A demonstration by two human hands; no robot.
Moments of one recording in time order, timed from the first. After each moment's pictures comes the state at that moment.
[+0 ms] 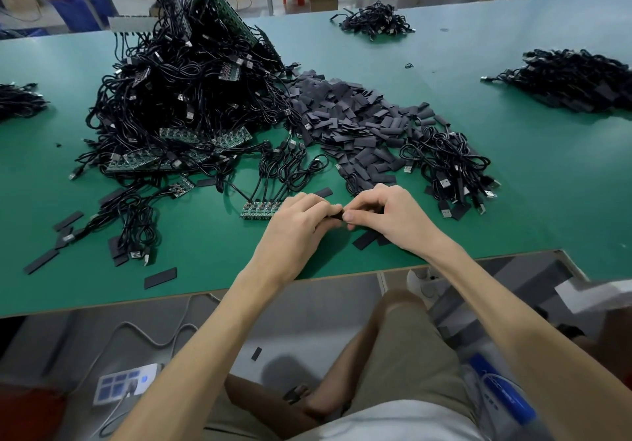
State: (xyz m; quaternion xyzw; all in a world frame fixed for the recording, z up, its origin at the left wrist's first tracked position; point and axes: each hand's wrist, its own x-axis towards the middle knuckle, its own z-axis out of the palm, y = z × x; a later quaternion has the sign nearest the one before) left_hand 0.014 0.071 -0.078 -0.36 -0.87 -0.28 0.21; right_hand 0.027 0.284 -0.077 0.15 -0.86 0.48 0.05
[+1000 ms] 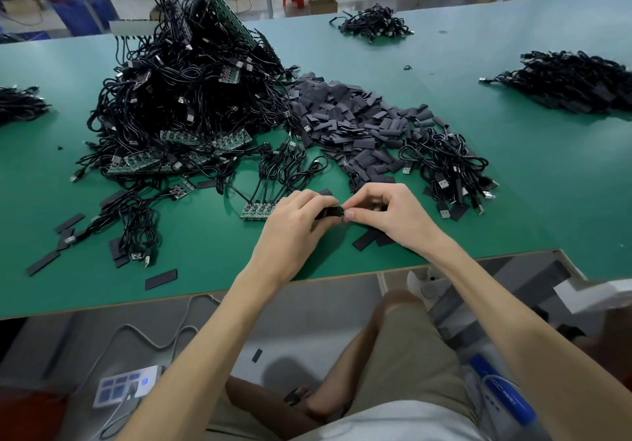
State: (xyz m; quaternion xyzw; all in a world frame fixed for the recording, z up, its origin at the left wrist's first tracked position) left_hand 0.015 0.072 -0.071 -0.33 -0.88 -0.28 0.20; right_hand 0.028 0.286 -0.076 0.12 -0.81 0.57 0.04
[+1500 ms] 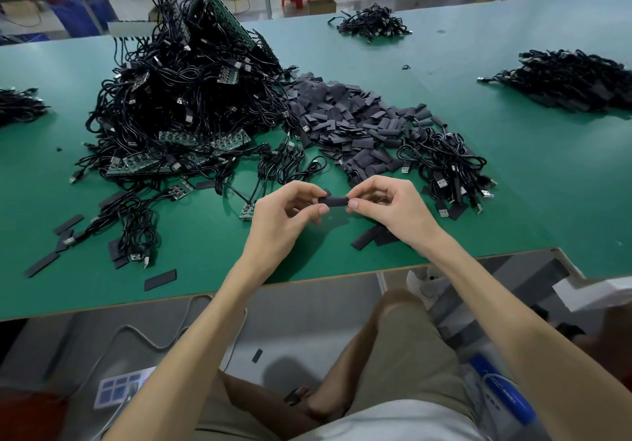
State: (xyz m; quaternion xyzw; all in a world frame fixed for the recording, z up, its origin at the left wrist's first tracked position) left_hand 0.009 0.063 -0.061 -0.21 -0.80 -0.56 0.03; right_hand 0.028 0.286 -0.073 0.08 -0.79 0.61 0.07
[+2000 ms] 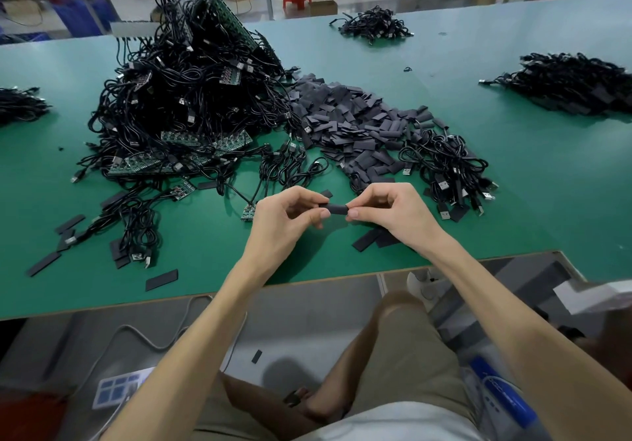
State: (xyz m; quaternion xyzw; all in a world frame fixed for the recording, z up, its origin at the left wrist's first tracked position) left_hand 0.005 0.060 -0.067 -0.21 -0.79 -0.57 0.02; right_hand 0.026 0.288 -0.077 0.10 -0.79 0.60 0.05
